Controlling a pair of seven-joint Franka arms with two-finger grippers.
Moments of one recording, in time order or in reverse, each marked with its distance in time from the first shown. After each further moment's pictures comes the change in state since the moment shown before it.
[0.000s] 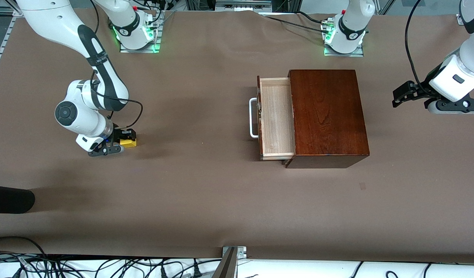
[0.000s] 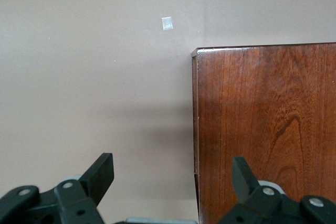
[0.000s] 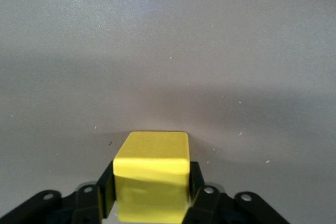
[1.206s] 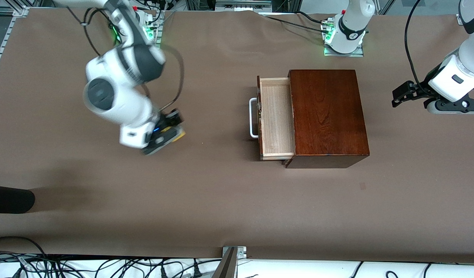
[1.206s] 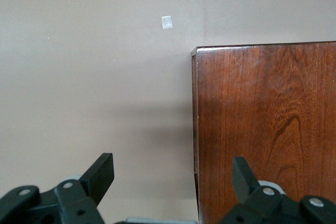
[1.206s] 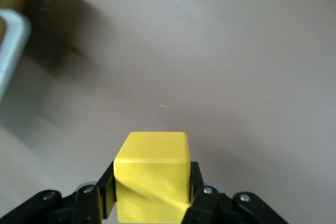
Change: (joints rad) left arm -0.001 0.000 -0.001 -0.002 0.000 -0.001 0.000; right arm 0.160 -0.036 0.294 0.545 -0.012 -0.541 -0.006
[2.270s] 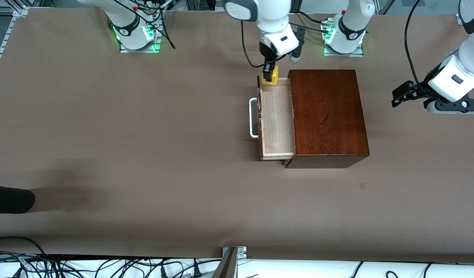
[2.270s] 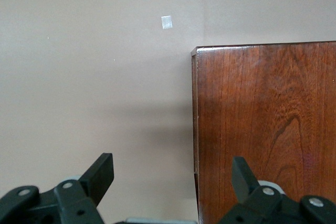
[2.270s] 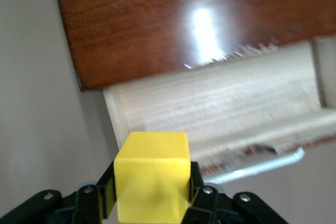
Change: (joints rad) left arm 0.000 0.000 0.000 -0.001 0.000 0.000 0.000; right arm 0.594 0.205 0.048 0.289 -0.368 0.045 0.000
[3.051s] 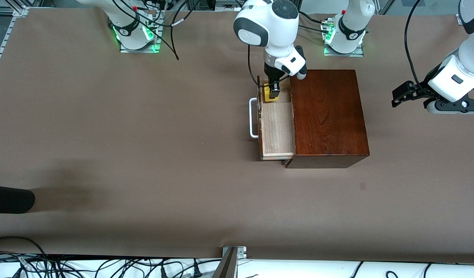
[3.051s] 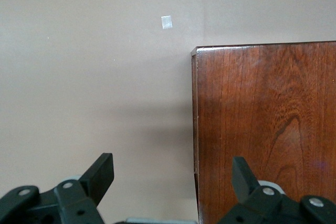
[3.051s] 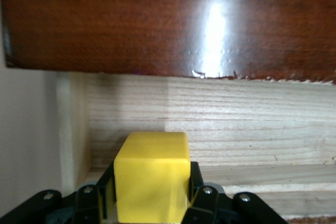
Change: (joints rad) left arm 0.000 0.000 0.000 0.000 0.000 0.000 0.000; right arm 0.004 0.150 -0.042 0.095 -0.040 -0.002 -0.276
